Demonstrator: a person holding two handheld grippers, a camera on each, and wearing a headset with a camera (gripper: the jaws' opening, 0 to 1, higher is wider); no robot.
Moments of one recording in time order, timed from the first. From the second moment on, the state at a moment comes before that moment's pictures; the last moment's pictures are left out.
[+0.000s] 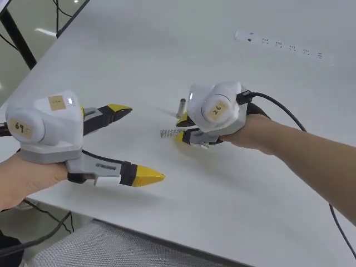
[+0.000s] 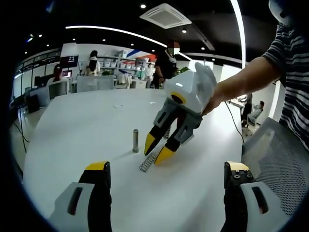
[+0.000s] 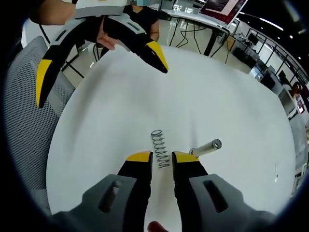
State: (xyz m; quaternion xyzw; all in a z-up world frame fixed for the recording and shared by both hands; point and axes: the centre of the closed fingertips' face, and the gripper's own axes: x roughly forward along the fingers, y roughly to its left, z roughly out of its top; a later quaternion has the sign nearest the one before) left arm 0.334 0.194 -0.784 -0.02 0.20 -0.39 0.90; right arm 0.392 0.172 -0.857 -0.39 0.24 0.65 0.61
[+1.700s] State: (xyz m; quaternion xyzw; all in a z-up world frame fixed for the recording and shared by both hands) left arm 0.337 0.124 -0.780 -0.01 0.20 -0.48 0.86; right arm 0.350 0.079 -0.806 -0.35 0.24 0.63 0.66
